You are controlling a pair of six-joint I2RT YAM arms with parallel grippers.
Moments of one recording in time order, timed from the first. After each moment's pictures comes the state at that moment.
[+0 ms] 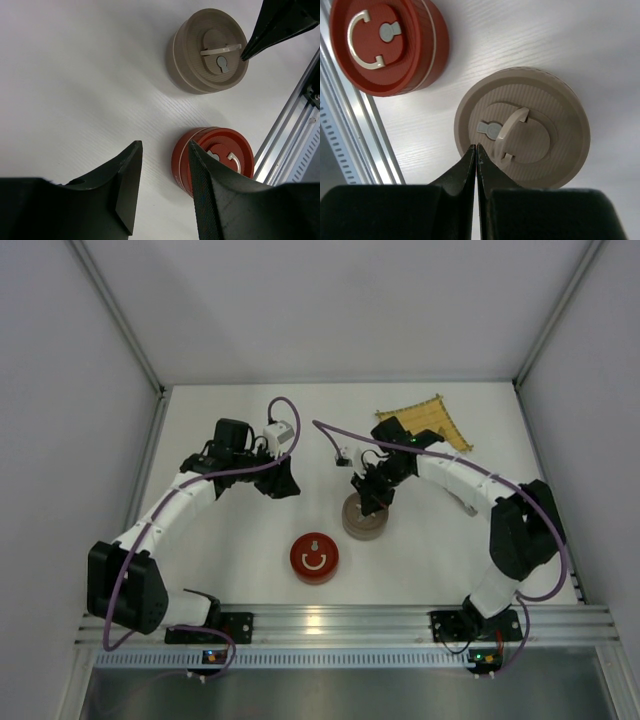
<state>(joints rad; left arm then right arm) -0.31 1.35 1.05 -0.51 0.67 0.13 0.57 1.67 1.30 -0.87 -0.60 -0.52</state>
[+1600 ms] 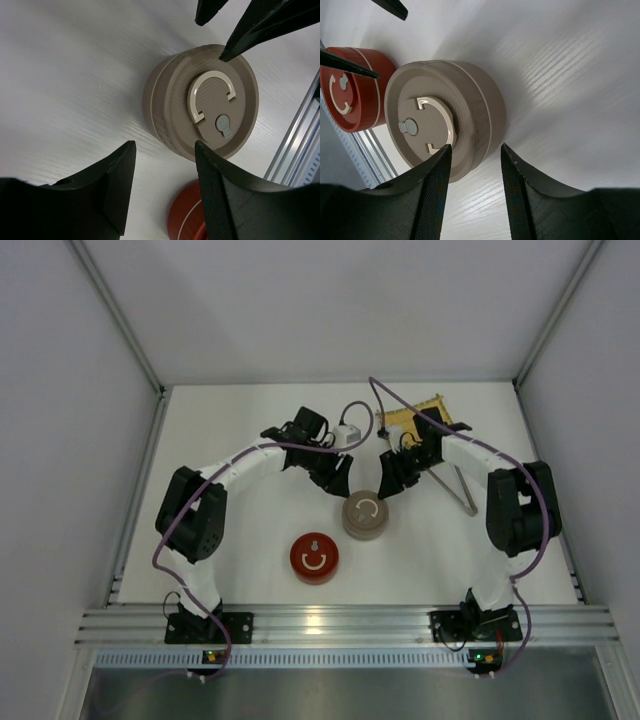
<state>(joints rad) -0.57 1.88 1.43 -0.53 0.60 0.10 0.26 1.80 1.27 -0.74 -0.74 -0.31</state>
